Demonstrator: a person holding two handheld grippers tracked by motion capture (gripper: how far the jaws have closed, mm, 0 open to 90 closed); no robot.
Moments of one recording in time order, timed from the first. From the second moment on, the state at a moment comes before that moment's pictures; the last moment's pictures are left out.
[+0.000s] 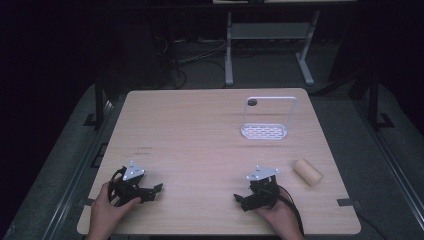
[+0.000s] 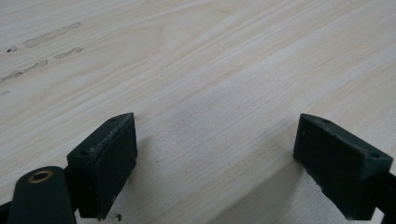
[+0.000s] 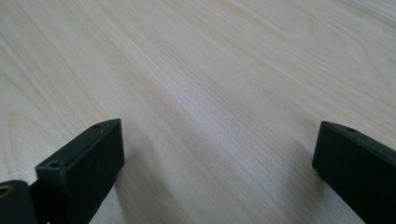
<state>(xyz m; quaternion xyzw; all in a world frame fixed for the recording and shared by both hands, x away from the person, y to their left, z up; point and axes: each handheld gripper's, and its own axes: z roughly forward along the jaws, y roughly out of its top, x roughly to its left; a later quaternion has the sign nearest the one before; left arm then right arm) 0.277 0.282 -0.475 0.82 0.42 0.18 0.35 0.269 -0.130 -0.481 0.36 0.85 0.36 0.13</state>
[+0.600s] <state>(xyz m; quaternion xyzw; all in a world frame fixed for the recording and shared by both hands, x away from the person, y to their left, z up) 0.277 0.282 -0.475 0.82 0.42 0.19 0.35 0.270 -0.134 -0.480 0.36 0.85 0.36 0.12</state>
